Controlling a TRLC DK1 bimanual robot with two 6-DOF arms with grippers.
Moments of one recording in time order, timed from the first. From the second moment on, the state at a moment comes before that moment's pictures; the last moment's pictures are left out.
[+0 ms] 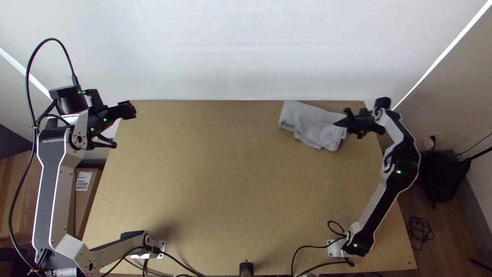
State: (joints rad) left arm 0.14 1.28 1.54 -0.79 -0.03 -0.12; right arm -0.35 2.26 1.81 -0.74 -0.73 0.36
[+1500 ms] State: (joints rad) left arm 0.15 0.35 0.52 -0.06 -0.07 -0.12; right arm -0.69 0.57 0.77 -0.27 -0.32 0.05
